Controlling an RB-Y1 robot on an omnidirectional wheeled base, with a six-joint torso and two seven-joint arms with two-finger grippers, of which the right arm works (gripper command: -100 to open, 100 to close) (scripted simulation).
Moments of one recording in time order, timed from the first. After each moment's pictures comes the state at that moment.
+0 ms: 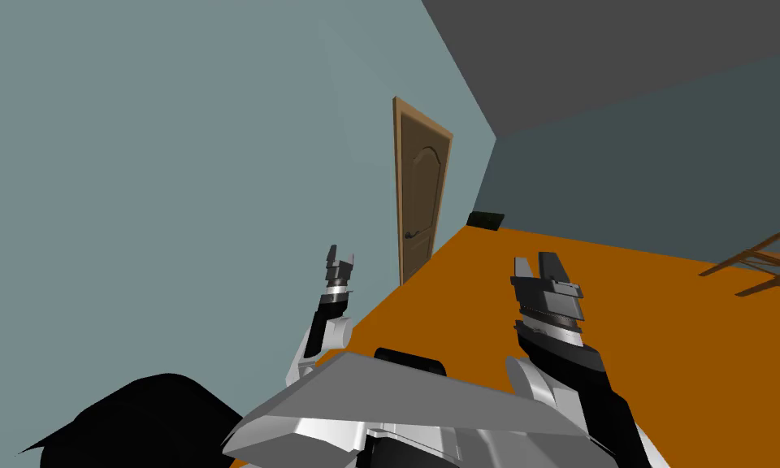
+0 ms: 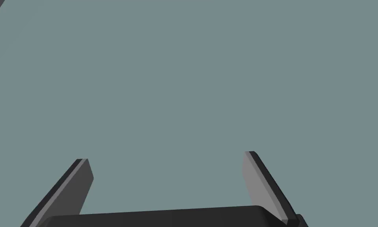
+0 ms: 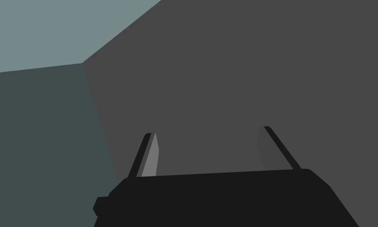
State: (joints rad) arm 0.52 0.01 -0.07 -2.29 -0.03 -0.53 0.15
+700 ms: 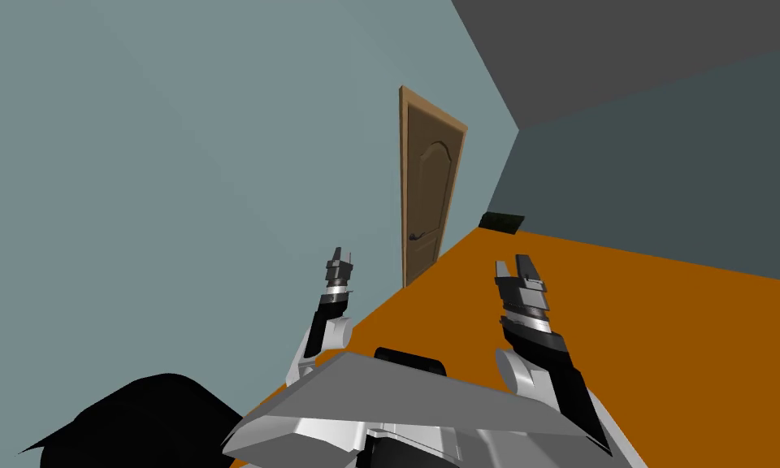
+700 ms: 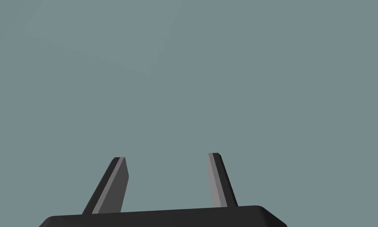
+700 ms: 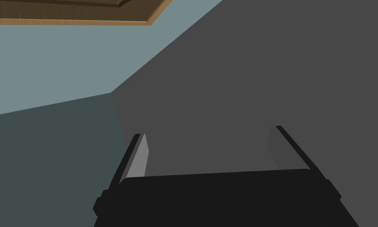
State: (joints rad) arm 0.45 -0.03 -0.06 -2.14 -0.03 -0.55 0.12
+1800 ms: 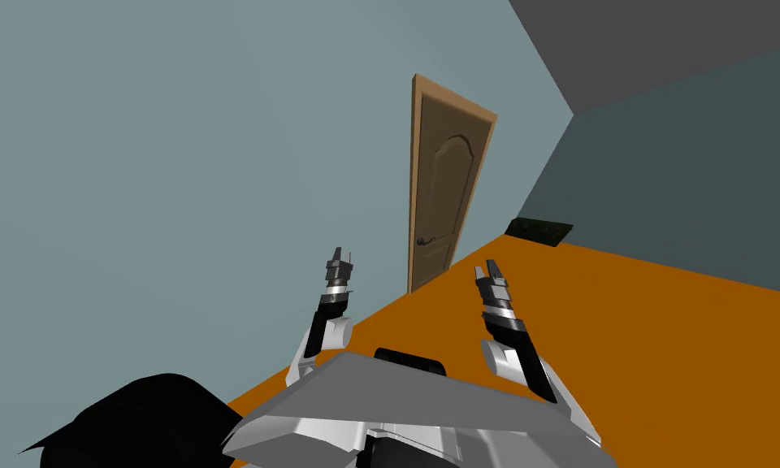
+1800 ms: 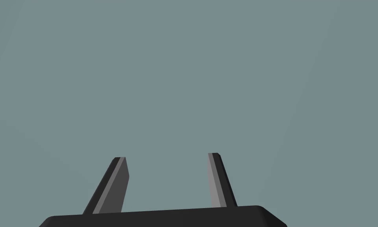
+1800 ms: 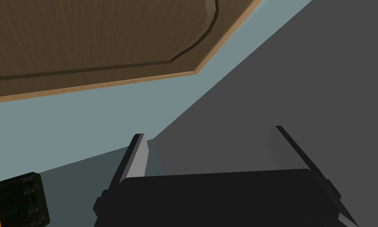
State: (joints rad) arm 0.31 -0.09 -0.04 -1.84 -0.03 -0.58 0.06
